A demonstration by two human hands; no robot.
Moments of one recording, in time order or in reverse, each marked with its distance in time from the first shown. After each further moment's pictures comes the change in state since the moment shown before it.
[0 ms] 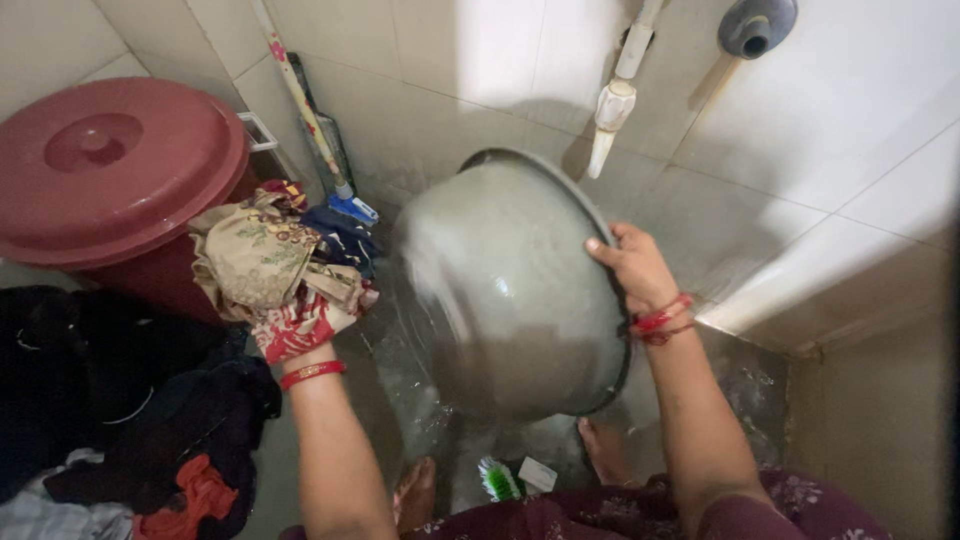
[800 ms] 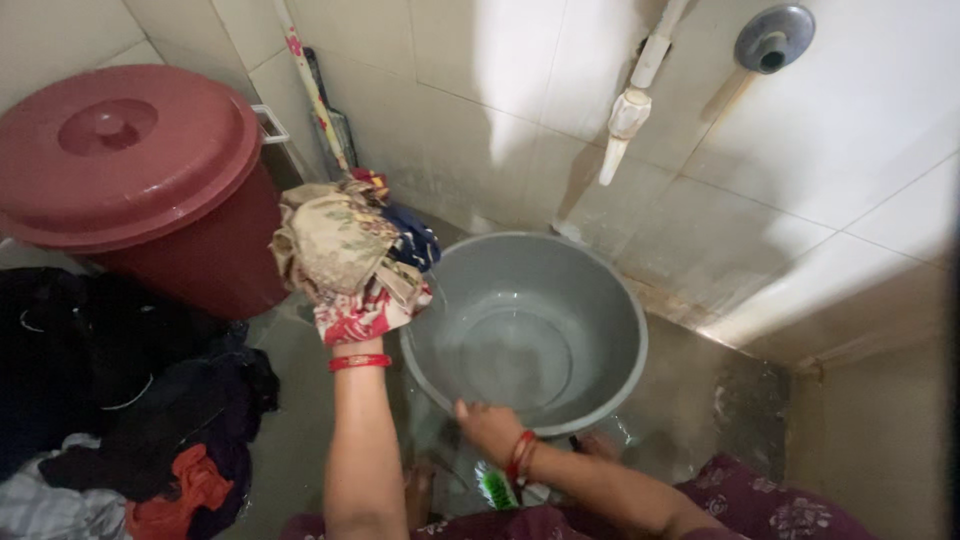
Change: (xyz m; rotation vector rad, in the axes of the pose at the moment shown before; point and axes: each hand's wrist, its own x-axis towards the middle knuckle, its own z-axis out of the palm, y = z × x) left_hand -0.028 -0.063 -0.019 0.016 0.031 -0.161; right_hand -0.125 0.271 0.145 -1.498 -0.659 -0.408
